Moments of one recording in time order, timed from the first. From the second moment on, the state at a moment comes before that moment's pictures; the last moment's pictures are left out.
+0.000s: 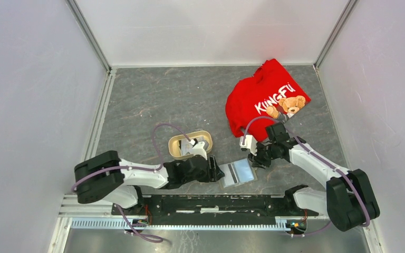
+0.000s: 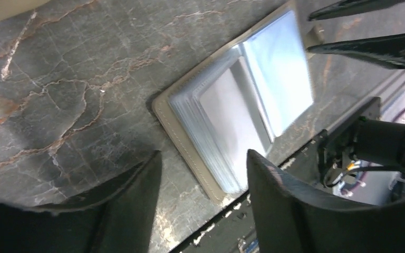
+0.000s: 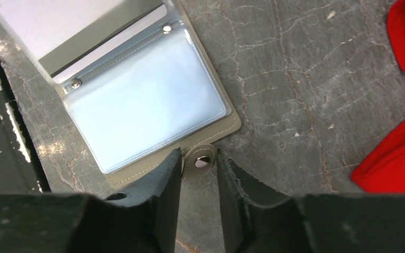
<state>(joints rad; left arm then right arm) -1.19 1.38 0.44 0.29 -0.19 -1.04 0.34 1.18 0.54 -0.55 -0.57 -0.89</state>
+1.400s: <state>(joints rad) -1.04 1.19 0.77 -0.03 -0.30 -0.50 0.23 1.09 0.73 -0.52 -0.96 -0.89</state>
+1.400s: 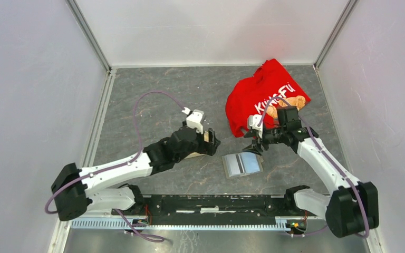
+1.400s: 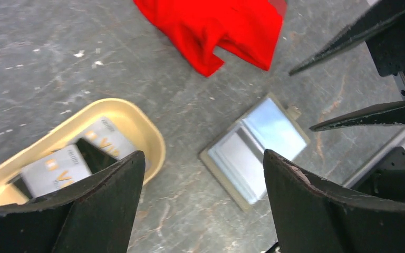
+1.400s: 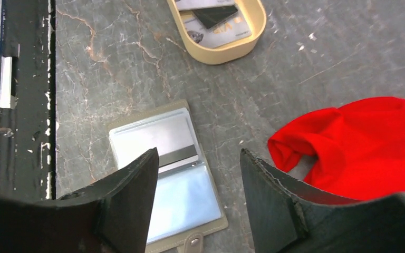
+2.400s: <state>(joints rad) -1.19 1.37 0.45 0.38 -0.18 -1.07 0.22 1.24 0.60 -0.57 -0.74 -0.85</state>
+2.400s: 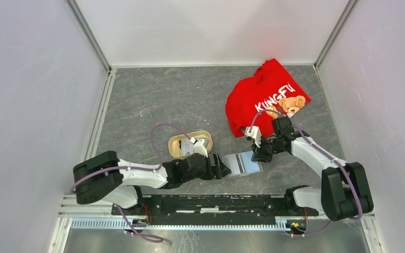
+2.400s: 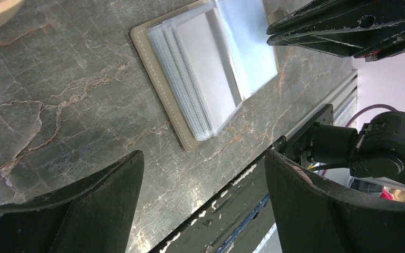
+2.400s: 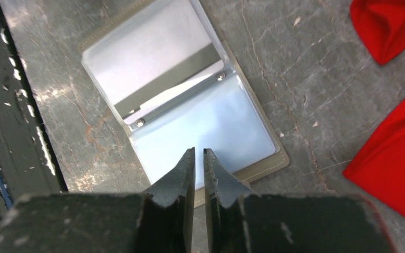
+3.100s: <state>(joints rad) -1.18 1.55 0.51 0.47 -0.16 -1.27 0.29 1.40 0.65 -0.56 -0.58 -0.78</state>
